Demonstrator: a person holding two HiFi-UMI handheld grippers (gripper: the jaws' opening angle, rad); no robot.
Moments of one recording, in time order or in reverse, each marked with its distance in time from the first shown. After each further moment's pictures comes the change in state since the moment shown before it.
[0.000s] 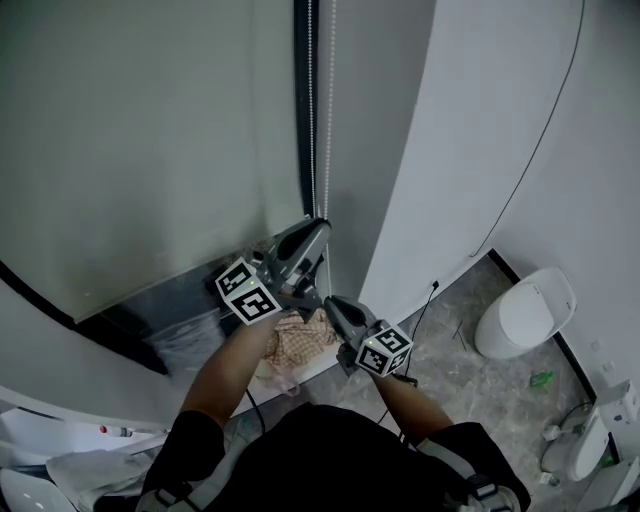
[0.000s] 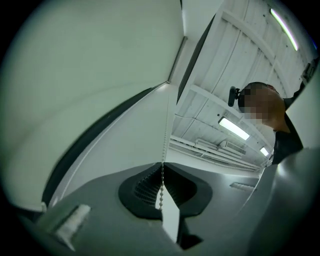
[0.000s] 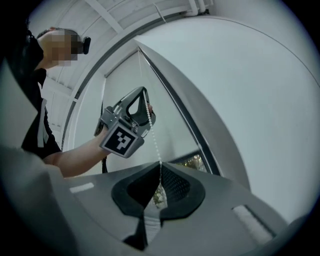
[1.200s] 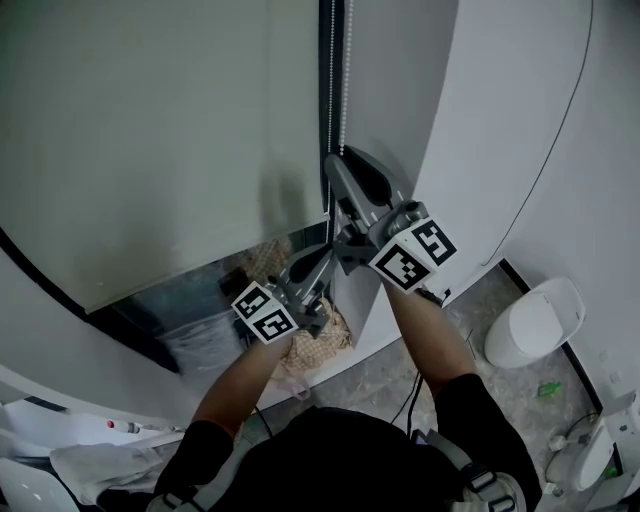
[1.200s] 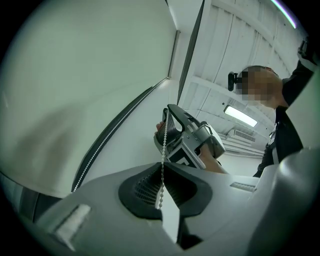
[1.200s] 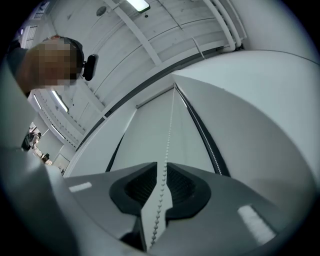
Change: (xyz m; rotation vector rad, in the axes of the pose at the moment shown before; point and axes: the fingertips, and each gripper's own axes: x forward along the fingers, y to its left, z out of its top) left arm -0.040 0.003 -0.019 0.087 0.061 0.126; right arm 0.095 0.121 0.324 -0.298 -0.451 0.239
